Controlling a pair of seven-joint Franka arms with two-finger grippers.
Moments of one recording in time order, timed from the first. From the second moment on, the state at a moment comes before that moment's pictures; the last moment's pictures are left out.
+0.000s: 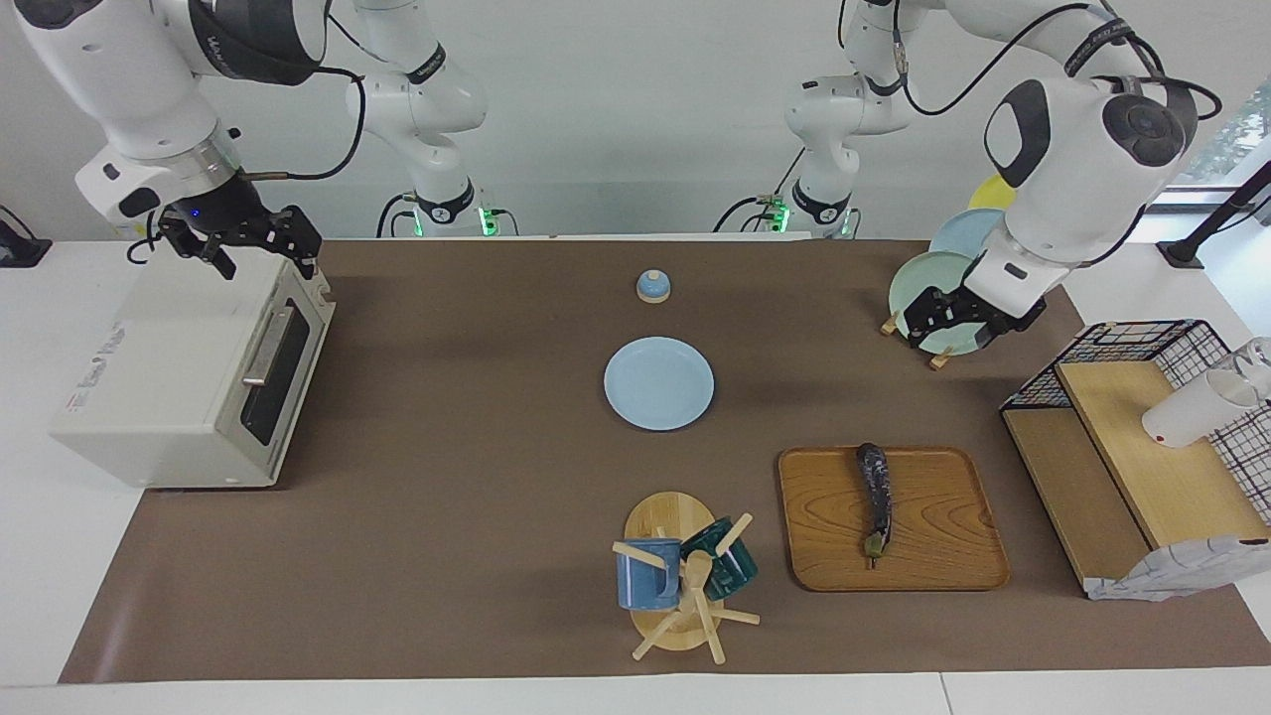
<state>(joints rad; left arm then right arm) -0.01 0.32 -0.13 -1.62 -0.03 1.89 -0.04 0.02 -0.02 -0.12 -1.63 -0.04 1.54 -0.11</state>
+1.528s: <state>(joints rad) -0.05 0.52 -0.13 -1.70 0.01 2.25 -0.01 -0.02 -0.03 -0.13 -1.99 -0.23 1.89 -0.11</state>
